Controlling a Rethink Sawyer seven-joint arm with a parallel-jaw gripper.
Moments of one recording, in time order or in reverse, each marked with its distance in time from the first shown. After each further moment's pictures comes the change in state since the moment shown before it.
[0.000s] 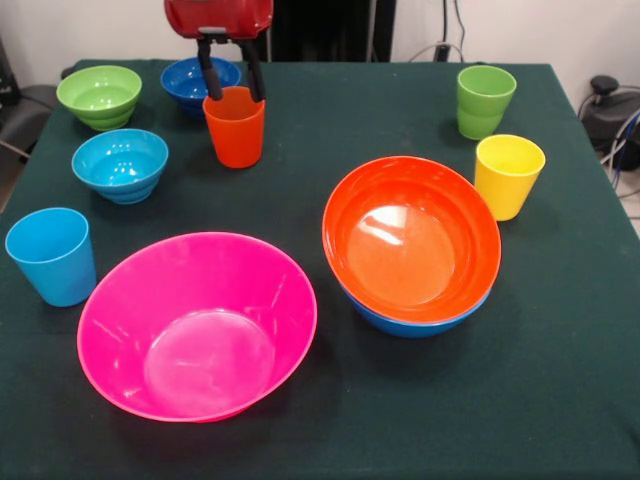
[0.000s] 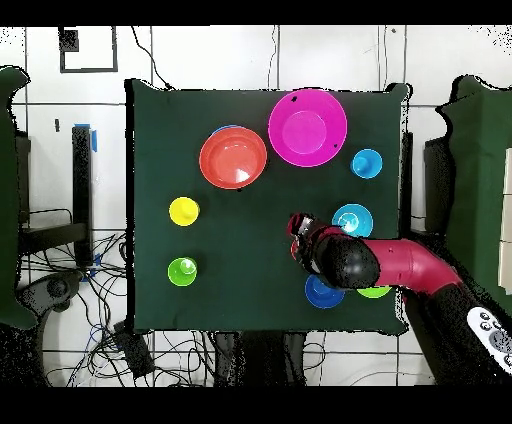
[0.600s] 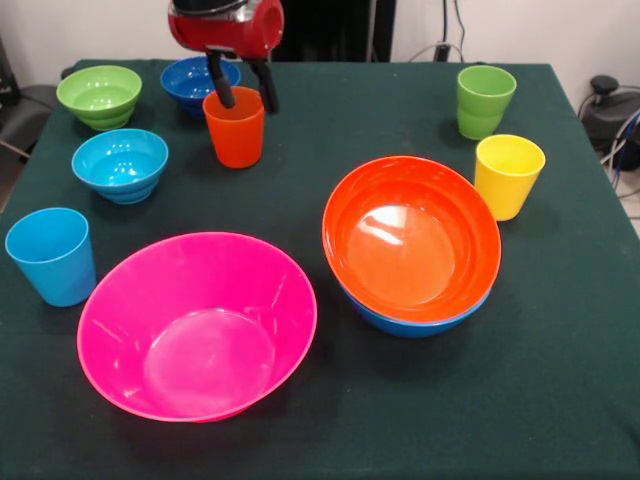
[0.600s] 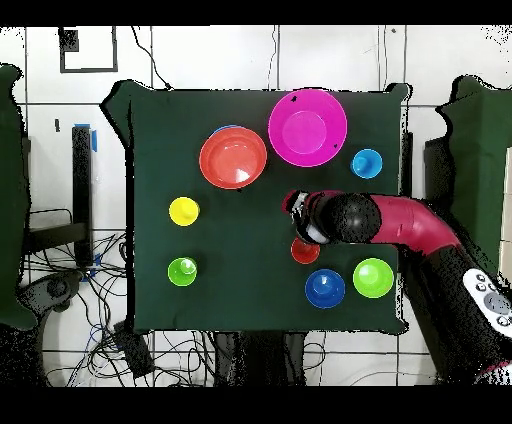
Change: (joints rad) arm 0.086 0.069 0.003 -0.208 0.112 0.319 0.000
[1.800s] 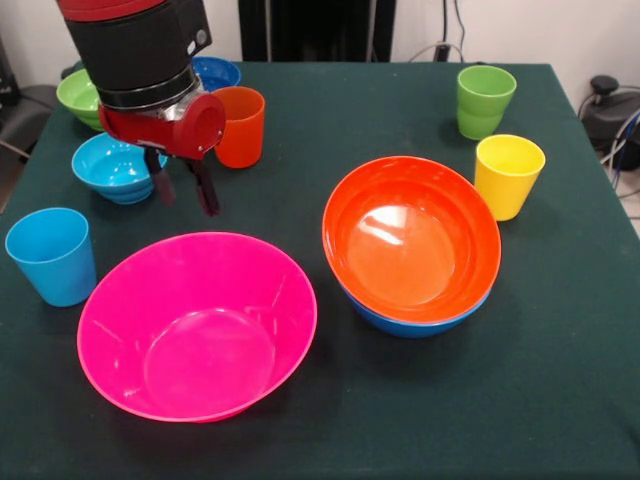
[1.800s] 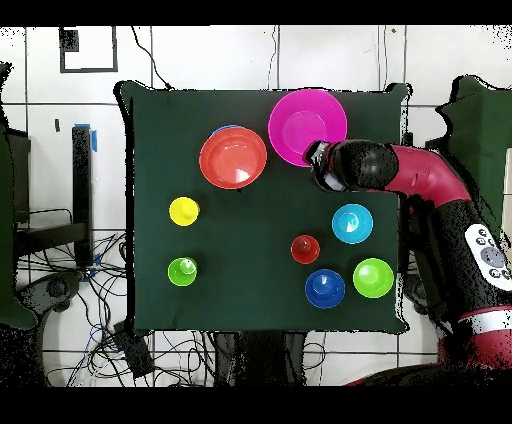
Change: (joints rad) arm 0.054 0.180 -0.001 -0.362 -0.074 0.067 0.000
